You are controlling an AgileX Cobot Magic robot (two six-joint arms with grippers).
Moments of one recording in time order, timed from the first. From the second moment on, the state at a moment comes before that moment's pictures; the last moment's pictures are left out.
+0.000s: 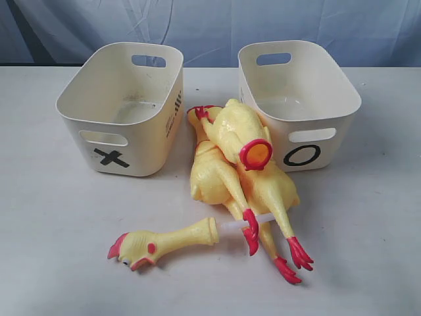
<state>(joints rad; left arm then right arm) 0.03 0.00 0.00 -0.05 0.28 0.03 -0.02 0.01 0.00 0.02 0.33 0.03</state>
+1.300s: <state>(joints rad) 0.03 0.00 0.00 -0.03 0.28 0.03 -0.02 0.00 -0.06 -0.25 -0.83 0.04</state>
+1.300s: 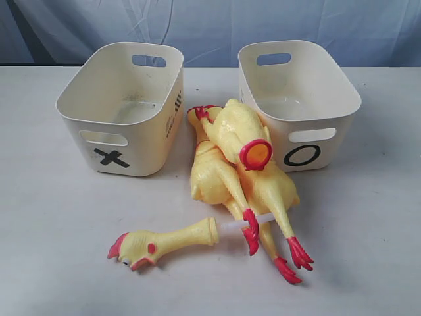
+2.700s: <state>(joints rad) 0.03 0.00 0.00 -0.03 0.28 0.03 0.37 1.10 -1.18 0.12 0.71 -0.56</state>
